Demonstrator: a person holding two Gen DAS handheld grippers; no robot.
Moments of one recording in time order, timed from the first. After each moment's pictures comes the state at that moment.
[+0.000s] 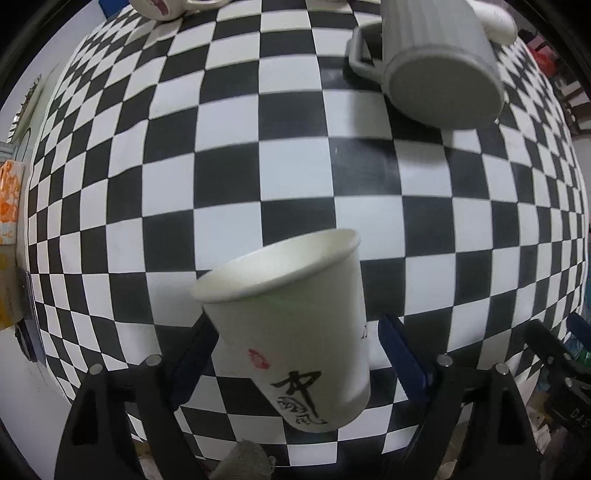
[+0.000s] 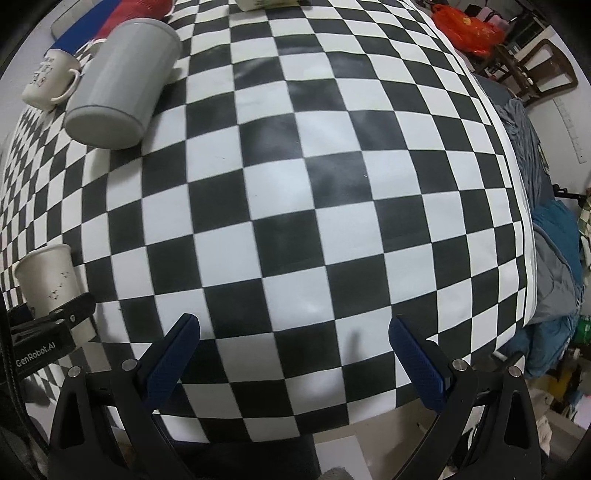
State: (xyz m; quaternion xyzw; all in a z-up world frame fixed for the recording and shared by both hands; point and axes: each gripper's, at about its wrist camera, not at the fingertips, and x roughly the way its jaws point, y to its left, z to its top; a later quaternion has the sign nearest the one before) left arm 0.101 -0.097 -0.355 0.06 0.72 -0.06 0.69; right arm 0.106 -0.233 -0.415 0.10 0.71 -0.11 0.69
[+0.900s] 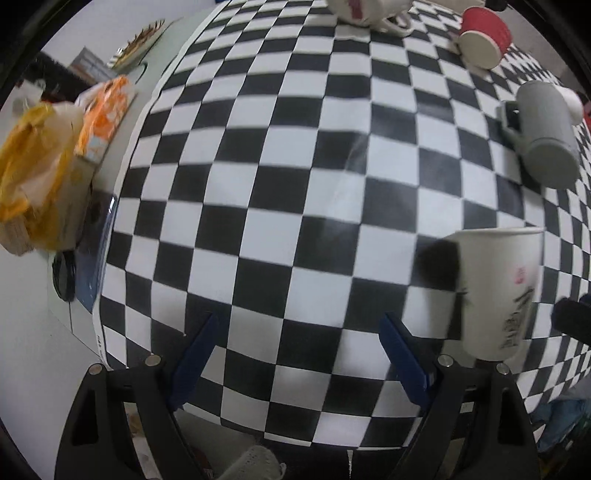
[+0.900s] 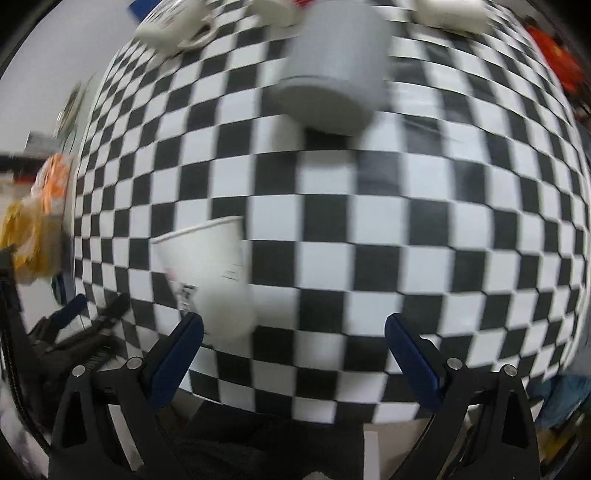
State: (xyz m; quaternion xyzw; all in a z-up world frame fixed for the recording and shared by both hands) left arm 0.075 0.046 -0.327 0.03 0.68 0.07 0.73; right arm 0.158 -0.105 -0.372 0.10 0.74 0.07 0.66
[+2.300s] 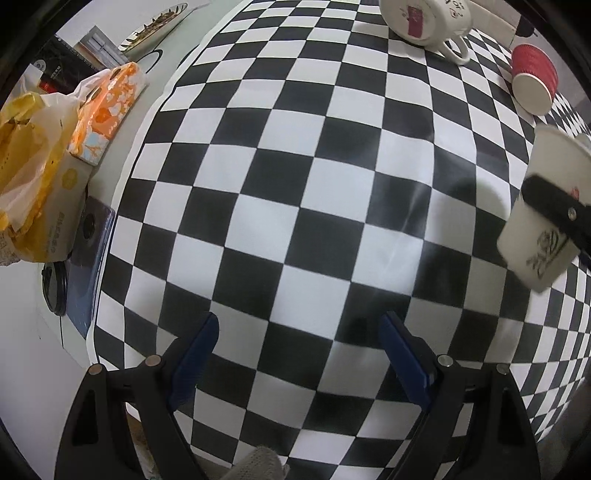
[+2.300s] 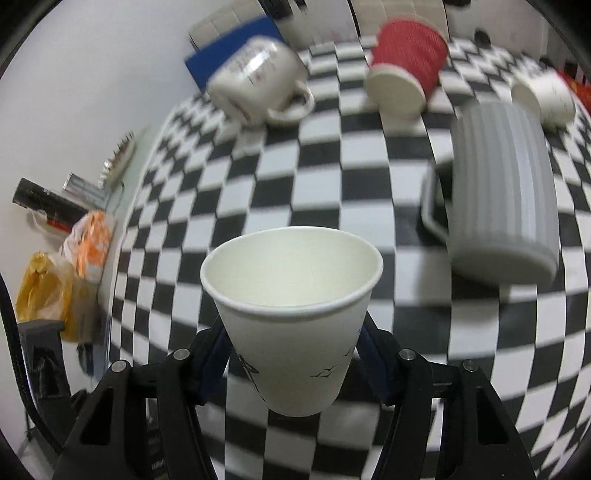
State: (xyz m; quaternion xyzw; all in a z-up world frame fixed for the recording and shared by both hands) left arm 0.135 0.139 -0.357 -0.01 0.67 0.09 0.73; right arm 0.235 -0.041 -0.394 0.14 0.56 0.10 0.81
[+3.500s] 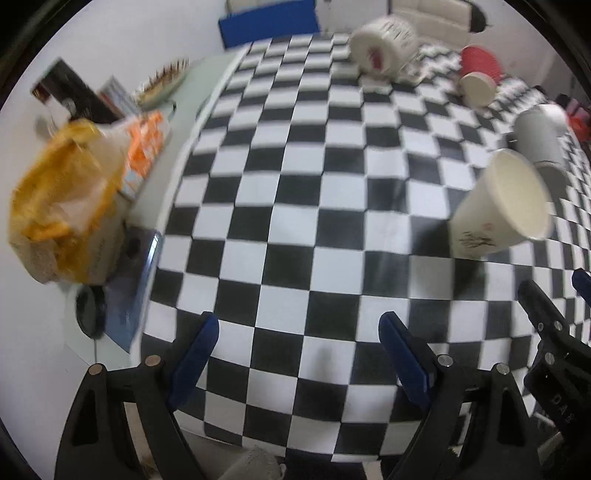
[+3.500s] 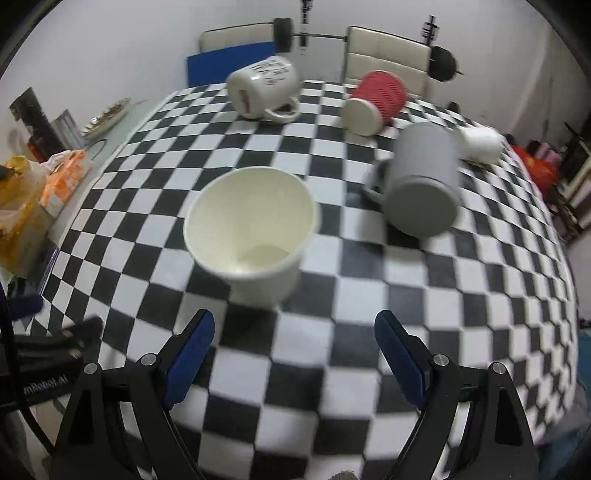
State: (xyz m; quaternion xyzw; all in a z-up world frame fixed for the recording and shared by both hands) left arm 0.032 0.182 -0.312 0.06 0.59 0.05 0.80; right arm 0.116 -0.030 -0.365 -0.01 0.53 -0.01 0.85
